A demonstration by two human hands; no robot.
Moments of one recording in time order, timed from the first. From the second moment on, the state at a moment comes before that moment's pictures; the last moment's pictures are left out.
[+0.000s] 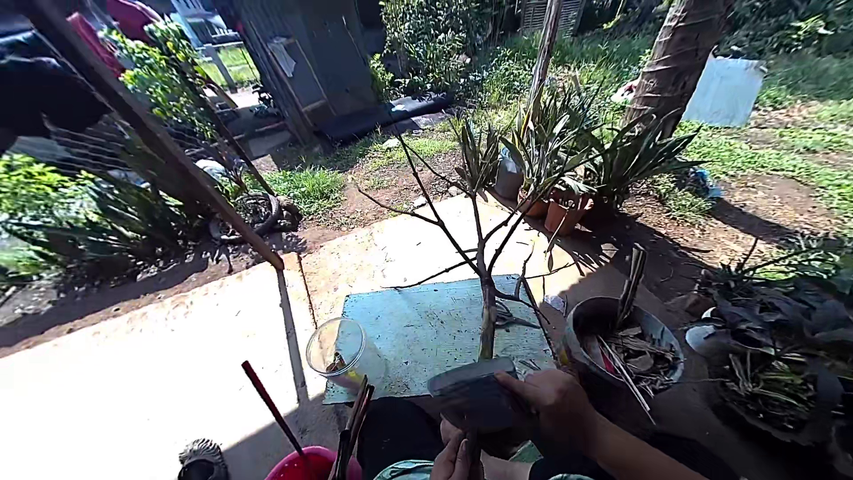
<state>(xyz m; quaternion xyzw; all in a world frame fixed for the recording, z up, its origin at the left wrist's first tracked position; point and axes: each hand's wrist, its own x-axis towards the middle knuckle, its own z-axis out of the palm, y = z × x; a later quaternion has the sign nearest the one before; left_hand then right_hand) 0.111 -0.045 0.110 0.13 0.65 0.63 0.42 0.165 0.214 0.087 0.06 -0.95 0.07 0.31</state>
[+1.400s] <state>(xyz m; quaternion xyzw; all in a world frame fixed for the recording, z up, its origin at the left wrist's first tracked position) 0.081 -0.006 0.143 0.06 0.53 0.71 0.46 0.132 0.177 0.038 -0.13 -0.82 0.35 0.43</state>
